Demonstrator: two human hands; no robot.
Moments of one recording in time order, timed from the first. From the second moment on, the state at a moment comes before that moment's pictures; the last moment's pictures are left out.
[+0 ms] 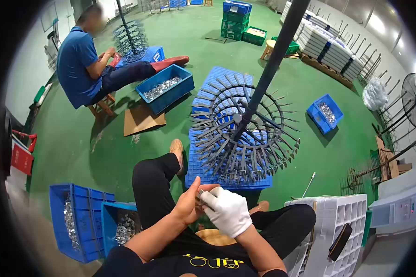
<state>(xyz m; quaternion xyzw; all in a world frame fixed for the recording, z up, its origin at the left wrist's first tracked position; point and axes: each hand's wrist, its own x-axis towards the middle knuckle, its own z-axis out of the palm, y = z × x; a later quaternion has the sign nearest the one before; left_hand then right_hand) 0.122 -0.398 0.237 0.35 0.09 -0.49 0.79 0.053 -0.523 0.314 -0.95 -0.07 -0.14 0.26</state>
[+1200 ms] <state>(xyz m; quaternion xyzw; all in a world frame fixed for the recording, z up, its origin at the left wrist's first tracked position) 0.204 -0.435 0.279 0.56 -0.09 -0.49 0.67 0.058 -0.546 0.314 -0.90 0.11 -0.35 0.23</state>
